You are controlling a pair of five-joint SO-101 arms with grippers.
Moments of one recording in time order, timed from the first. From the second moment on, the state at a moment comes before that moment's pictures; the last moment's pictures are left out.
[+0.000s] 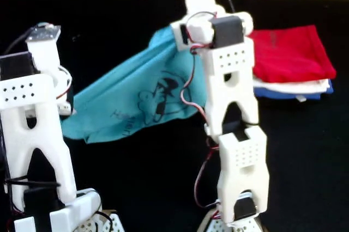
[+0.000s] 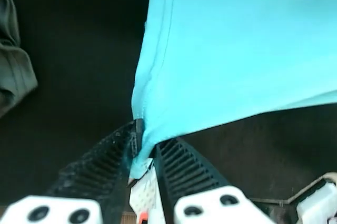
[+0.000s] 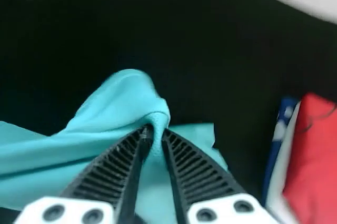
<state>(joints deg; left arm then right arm) -22.3 -15.0 3.3 101.1 -38.8 -19.1 31.4 -74.4 100.4 5.7</state>
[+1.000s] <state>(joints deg) -22.5 -15.1 34.9 88.7 -38.8 -35.0 18.4 -14.4 61.3 4.5</state>
